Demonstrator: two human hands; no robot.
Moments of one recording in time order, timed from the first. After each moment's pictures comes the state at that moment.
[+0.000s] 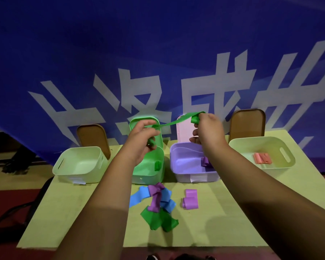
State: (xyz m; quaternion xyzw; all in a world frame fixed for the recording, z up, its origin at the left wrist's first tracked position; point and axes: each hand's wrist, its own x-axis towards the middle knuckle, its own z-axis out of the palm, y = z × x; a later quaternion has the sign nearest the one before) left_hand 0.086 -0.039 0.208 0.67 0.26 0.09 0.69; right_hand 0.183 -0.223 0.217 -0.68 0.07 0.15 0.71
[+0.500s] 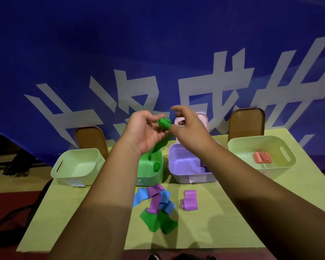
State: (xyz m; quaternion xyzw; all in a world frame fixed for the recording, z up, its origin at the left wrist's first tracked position) left_hand 0.115 -0.063 0.253 0.46 0.27 0.02 0.84; right_hand 0.171 -0.213 0.224 -0.77 -0.22 0.11 0.59
